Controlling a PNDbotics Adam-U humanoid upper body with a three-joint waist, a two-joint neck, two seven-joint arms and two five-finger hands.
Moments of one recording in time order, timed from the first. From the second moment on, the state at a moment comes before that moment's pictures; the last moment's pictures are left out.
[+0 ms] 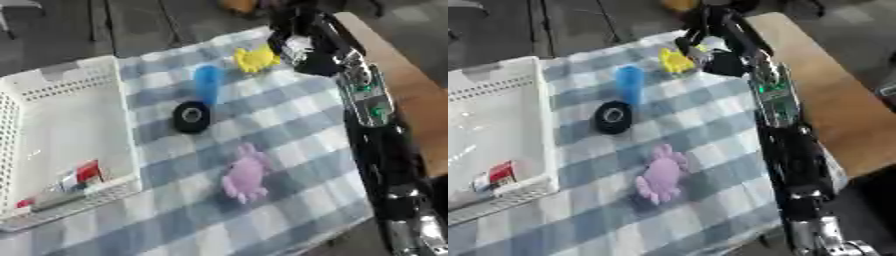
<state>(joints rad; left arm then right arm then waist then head) 0.00 0.22 0.26 -1.75 0.04 -0.23 0.02 -0.60 -0.23 -0.24 -1.40 0.26 -0.42 0.42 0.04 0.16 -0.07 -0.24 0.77</state>
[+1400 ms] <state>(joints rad) 0.00 0.22 0.26 -1.75 0.04 -0.22 0.01 -0.82 -0.14 -0.19 -1.10 0.69 -0.63 0.46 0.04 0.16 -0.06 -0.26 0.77</state>
